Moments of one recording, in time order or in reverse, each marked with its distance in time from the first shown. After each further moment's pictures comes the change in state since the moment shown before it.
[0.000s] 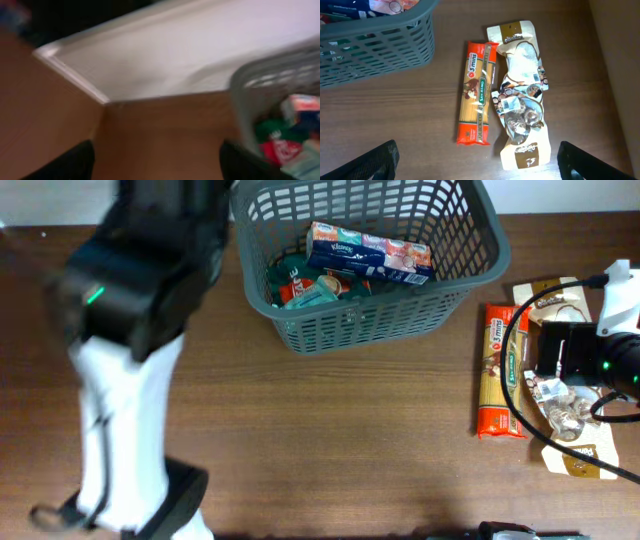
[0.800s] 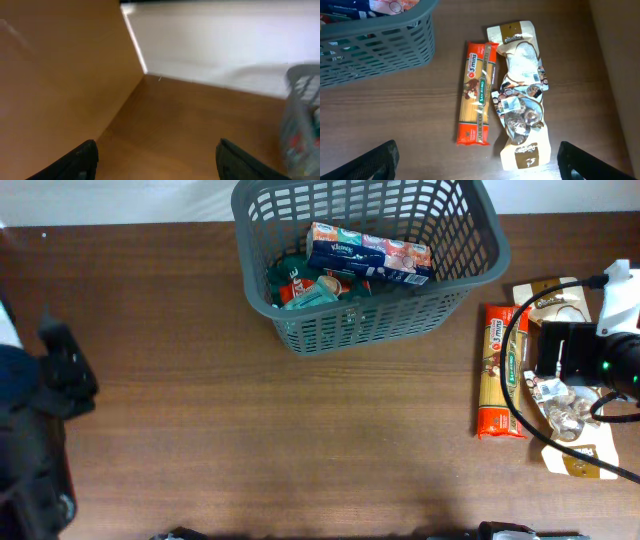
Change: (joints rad) left arm 0.001 -0.535 -0.304 -0.235 -0.170 -0.291; right arm 0.000 0.000 0.000 0.000 0.000 0.000
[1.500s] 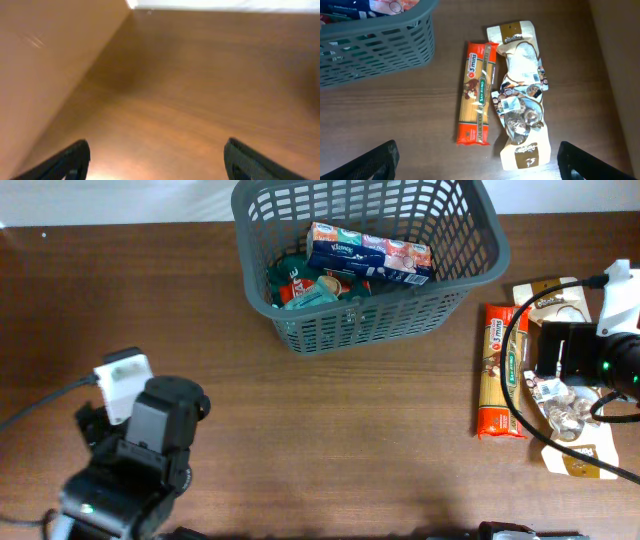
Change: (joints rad) left arm 0.000 -0.454 -1.283 0.528 0.023 -0.158; right arm 0.000 0.000 0.000 0.000 0.000 0.000
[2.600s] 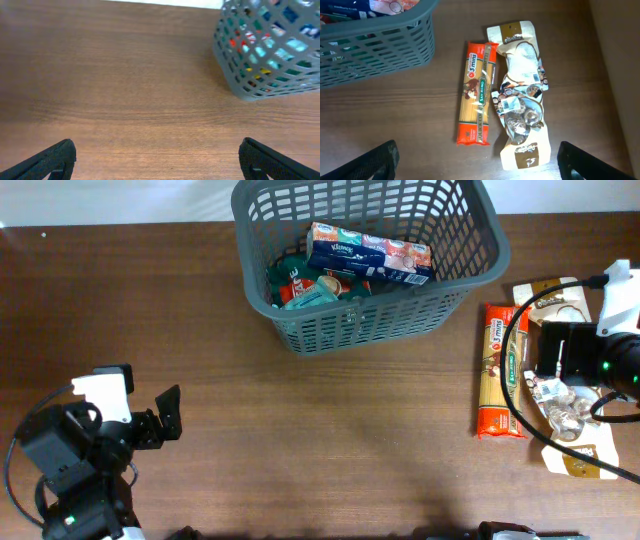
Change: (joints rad) left arm 0.938 -0.110 -0.380 0.446 1.316 0.659; right arm 0.000 0.000 0.000 0.000 0.000 0.000
